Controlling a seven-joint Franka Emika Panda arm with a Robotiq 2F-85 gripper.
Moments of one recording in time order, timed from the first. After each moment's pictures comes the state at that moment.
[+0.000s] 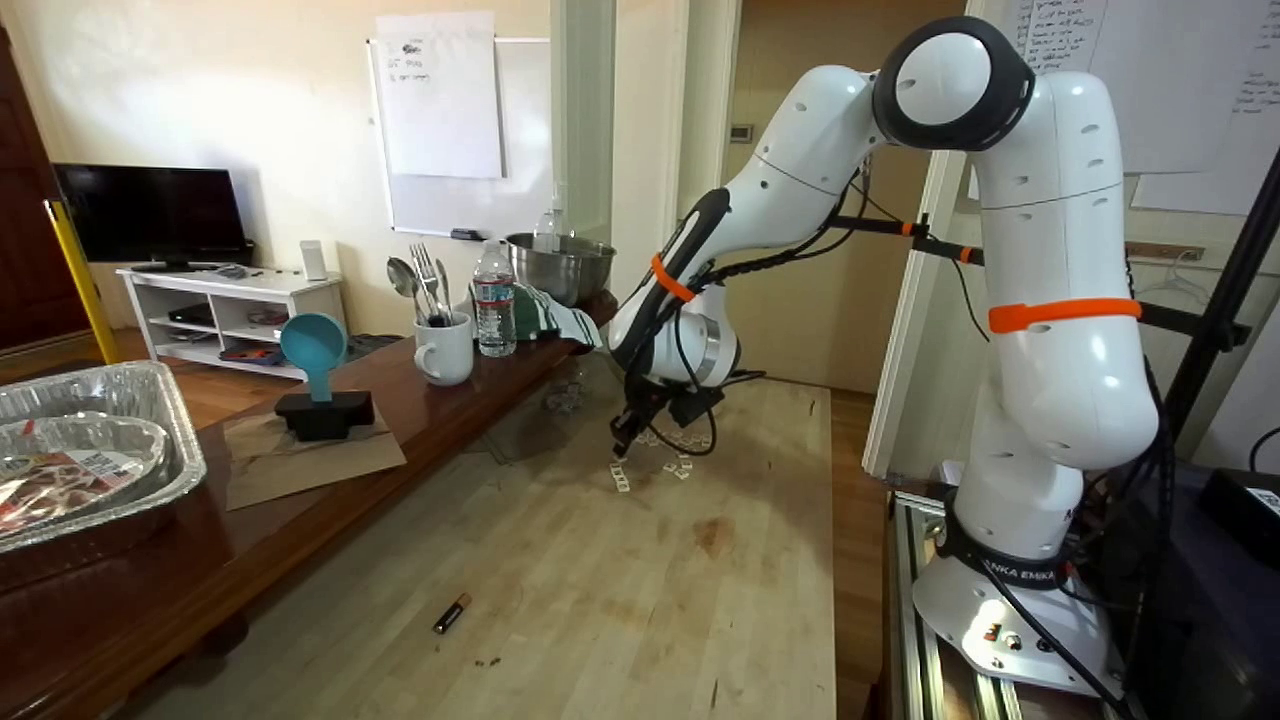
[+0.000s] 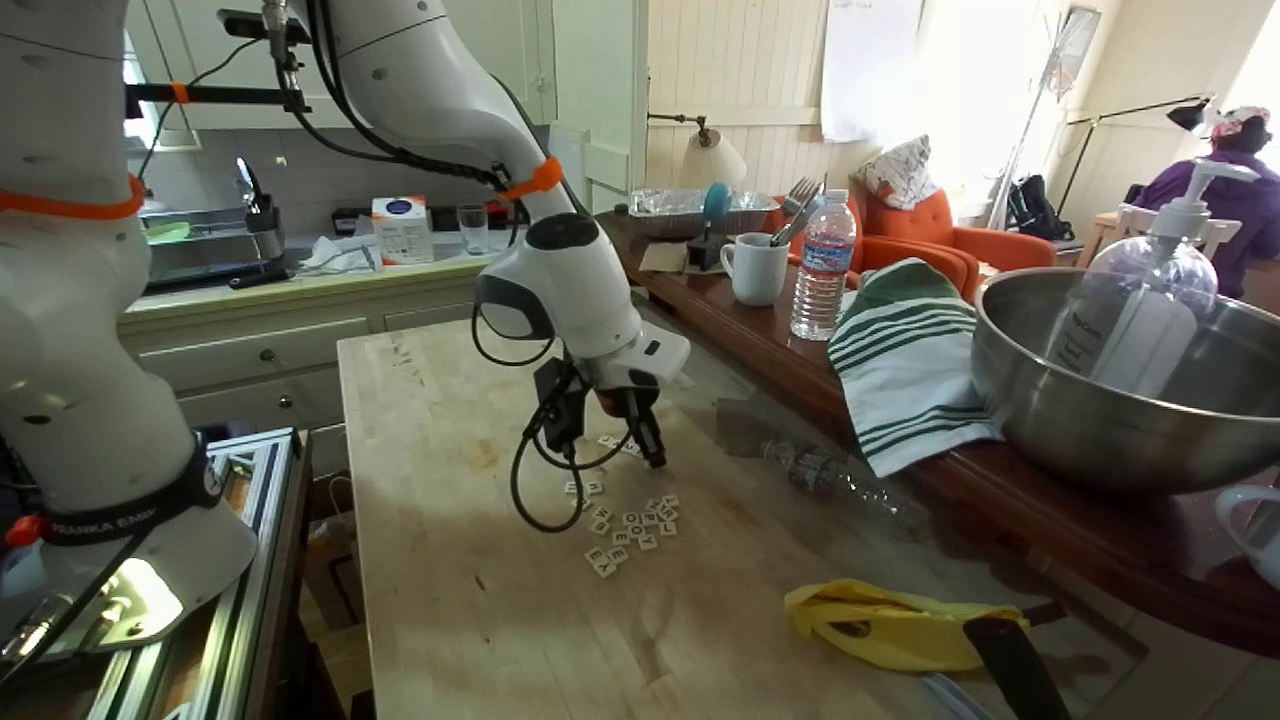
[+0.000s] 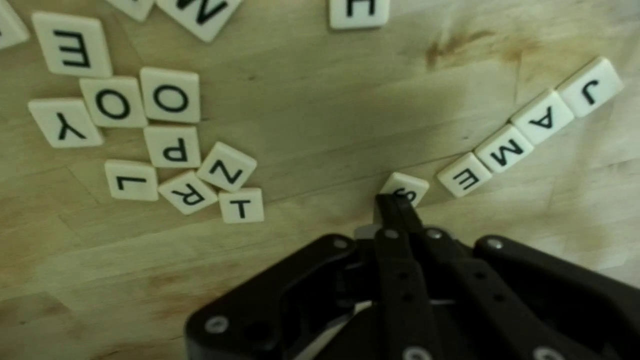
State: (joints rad) arm -0.02 0.30 -0.03 -2.43 0.88 3.08 -0.77
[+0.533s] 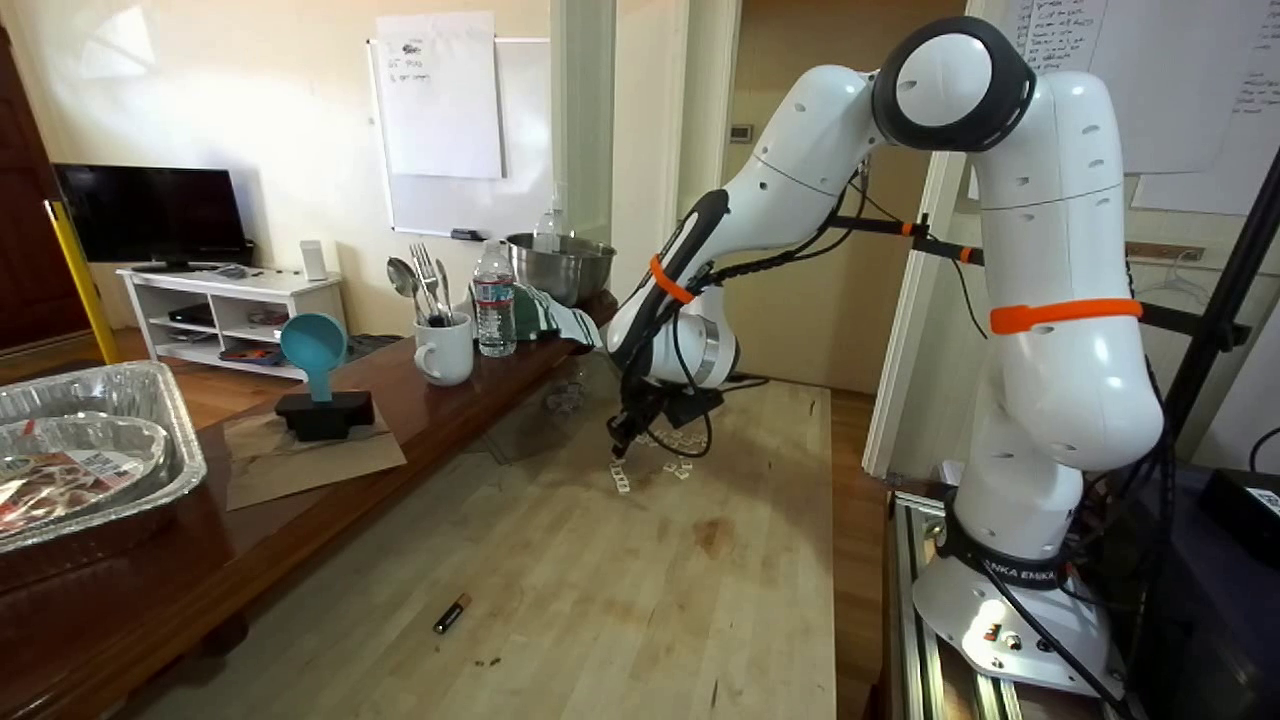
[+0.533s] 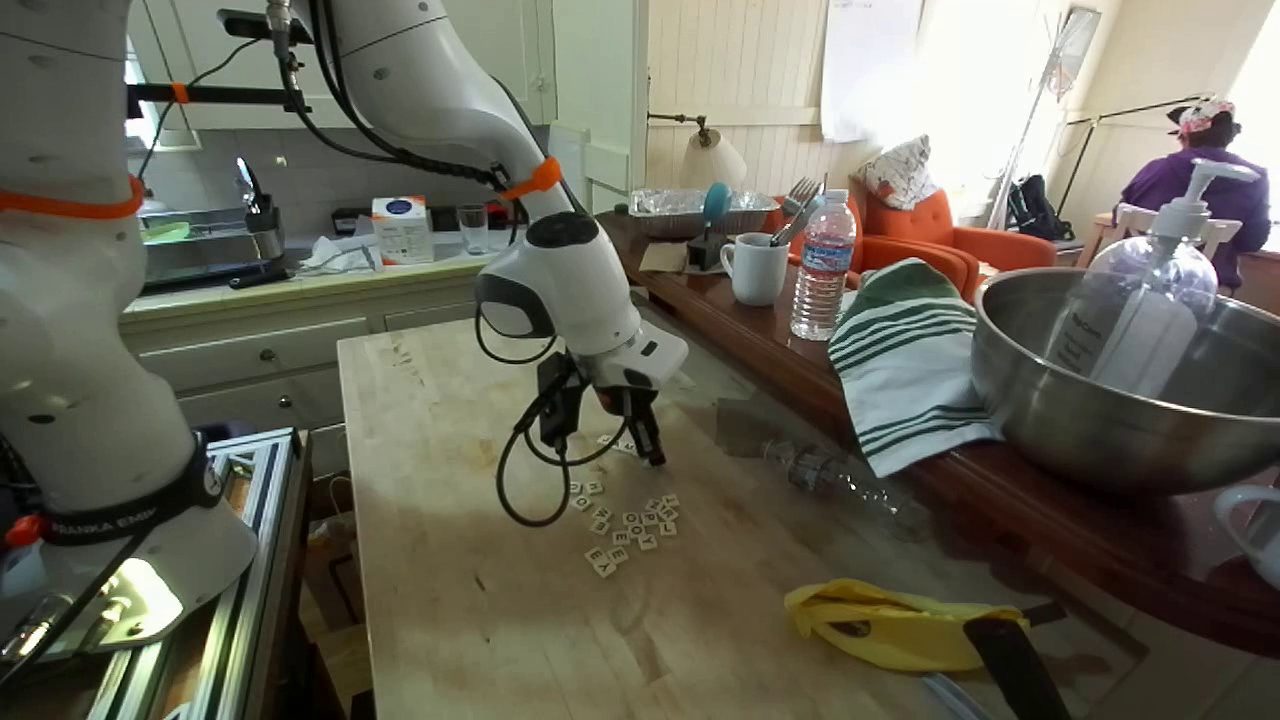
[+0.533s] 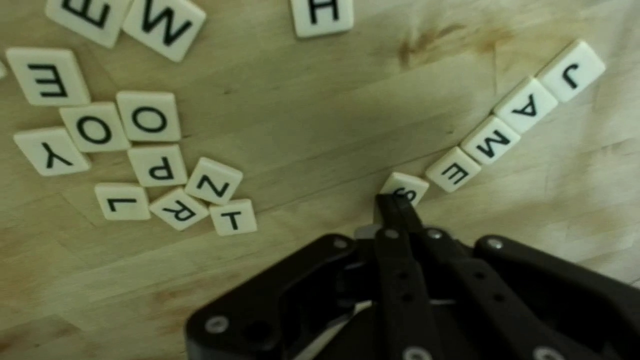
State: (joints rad) arm 0.02 0.30 -0.06 -2.43 0.88 3.08 -0.67
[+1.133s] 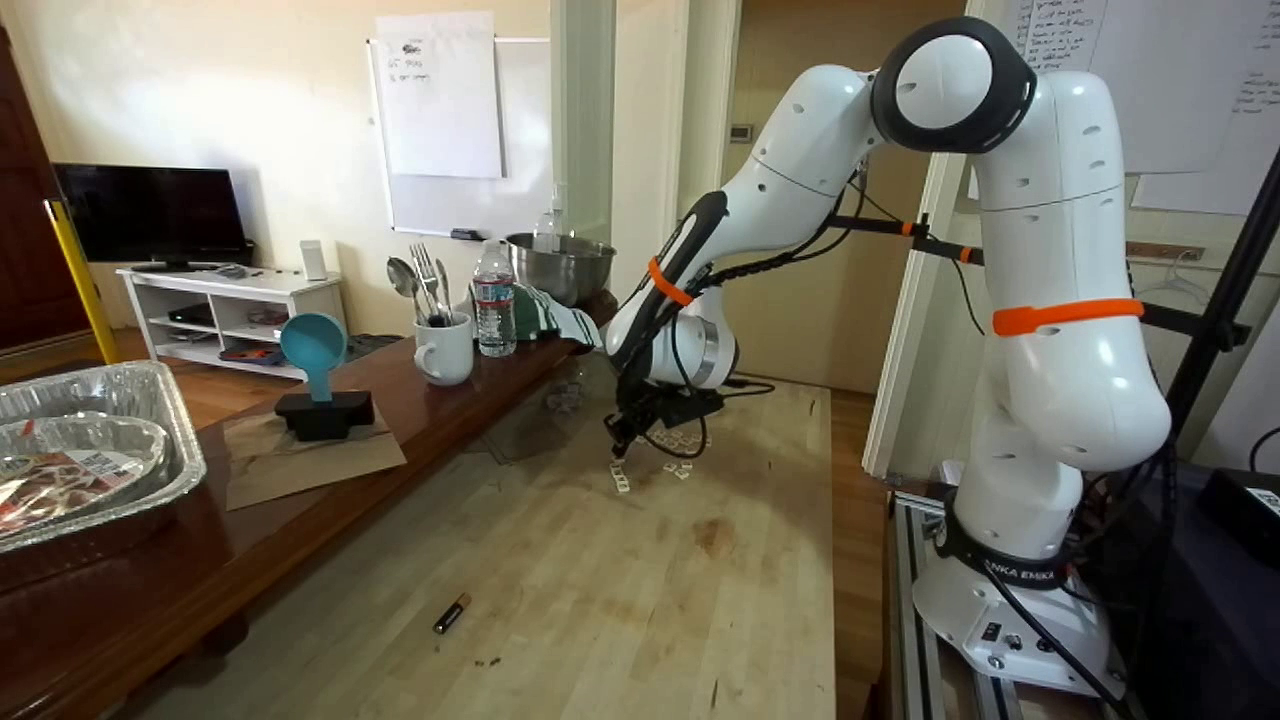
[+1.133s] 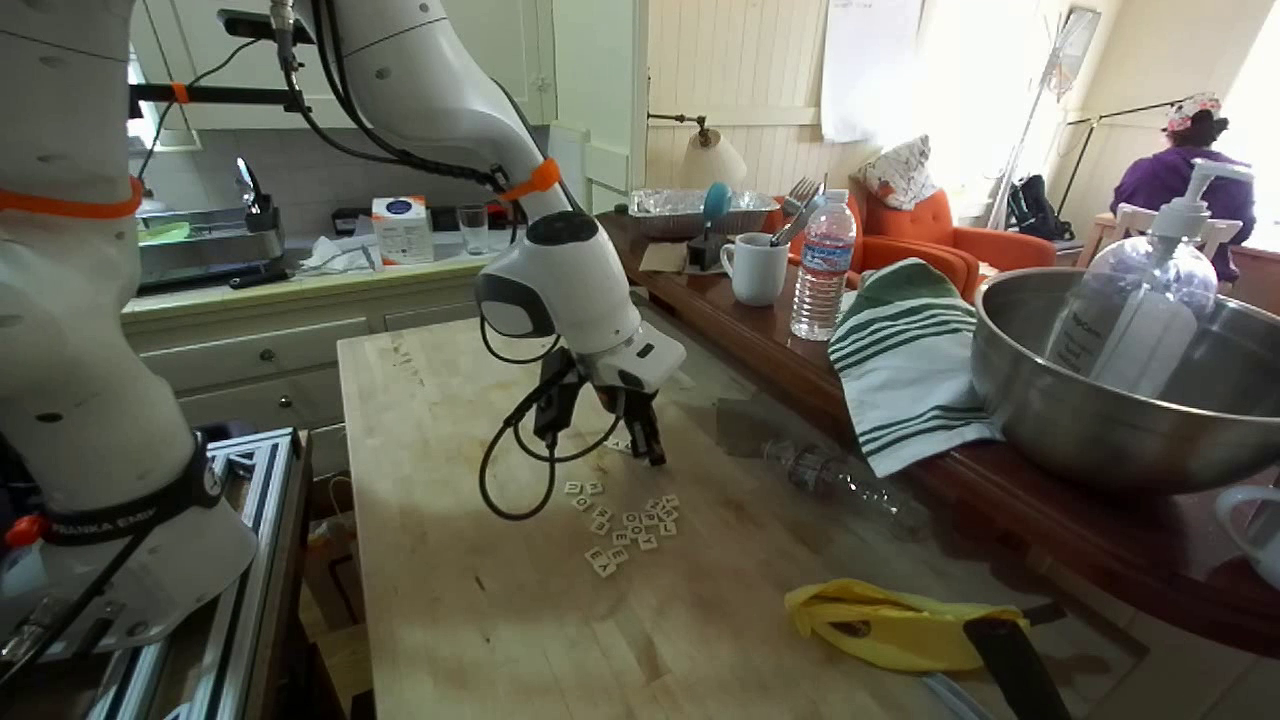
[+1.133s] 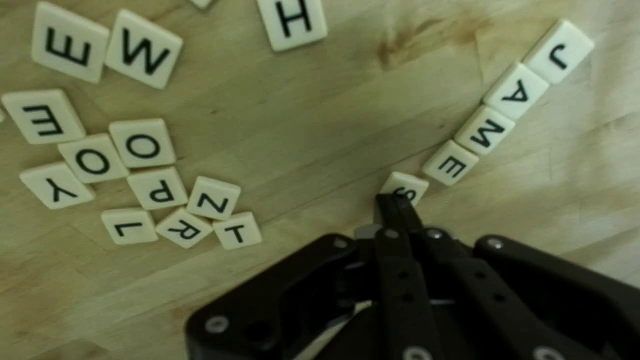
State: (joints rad) arm 0.08 0.31 -0.12 -2.43 0.88 3.08 -0.54
